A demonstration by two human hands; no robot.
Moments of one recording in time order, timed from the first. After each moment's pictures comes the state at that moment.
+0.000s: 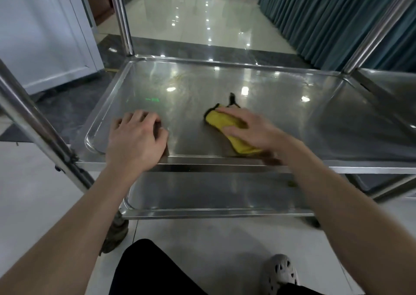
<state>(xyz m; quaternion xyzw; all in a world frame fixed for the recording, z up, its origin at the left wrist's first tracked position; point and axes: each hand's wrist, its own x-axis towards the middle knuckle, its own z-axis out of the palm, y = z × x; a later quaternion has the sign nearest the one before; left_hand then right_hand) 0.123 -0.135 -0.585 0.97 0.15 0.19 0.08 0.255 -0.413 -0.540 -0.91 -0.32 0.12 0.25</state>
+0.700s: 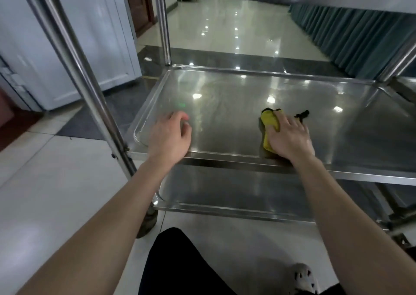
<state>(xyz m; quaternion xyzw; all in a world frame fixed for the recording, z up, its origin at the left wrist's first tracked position) 0.105 -0.140 -0.569 0.93 0.18 0.26 0.22 0.245 -0.418 -0.561 -0.98 -0.12 -0.01 0.16</state>
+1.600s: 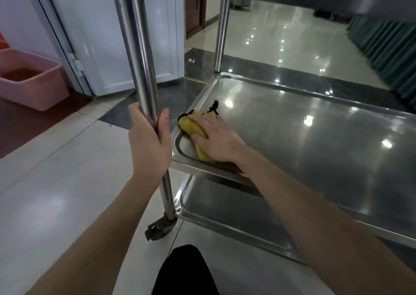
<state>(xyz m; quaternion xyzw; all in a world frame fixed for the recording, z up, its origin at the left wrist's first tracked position) 0.043 -0.066 -0.563 0.73 0.27 0.51 0.36 0.205 -0.170 -0.560 -0.84 -0.52 0.06 0.16</state>
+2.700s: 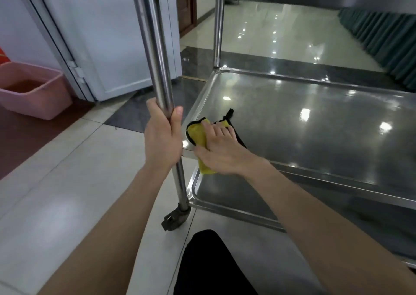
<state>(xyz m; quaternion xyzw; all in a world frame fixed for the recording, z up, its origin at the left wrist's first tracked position) 0.030 -0.056 -0.559 0.79 0.22 0.45 0.35 0.118 -0.200 -0.540 -0.88 -0.44 0.14 0.13</state>
